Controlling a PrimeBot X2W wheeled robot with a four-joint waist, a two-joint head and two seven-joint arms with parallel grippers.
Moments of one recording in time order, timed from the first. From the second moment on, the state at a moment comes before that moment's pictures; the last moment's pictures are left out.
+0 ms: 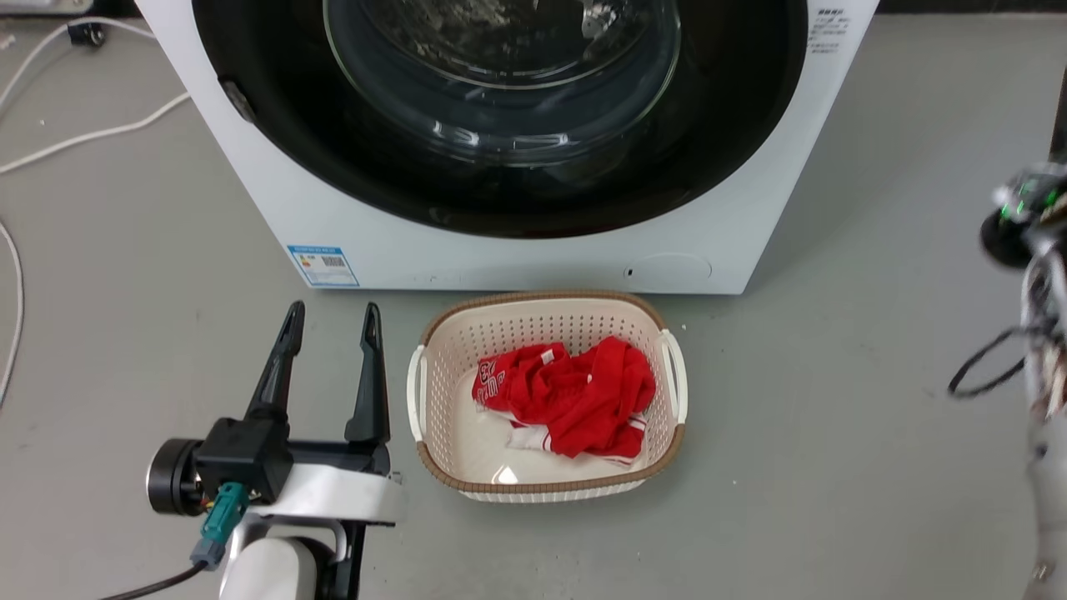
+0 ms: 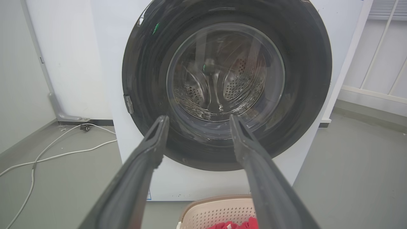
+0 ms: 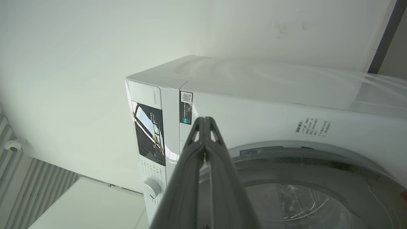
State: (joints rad) left arm -0.11 0.05 -0.07 0.02 -0.12 -0.03 -0.26; right arm -0.74 -0.17 -0.18 0.50 1.58 0.13 -0.05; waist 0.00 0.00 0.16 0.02
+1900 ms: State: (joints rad) left arm -0.26 0.05 -0.15 -0.01 -0.15 0.01 -0.26; right arm -1.43 -0.28 0.15 1.07 1.38 0.13 0.76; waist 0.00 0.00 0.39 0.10
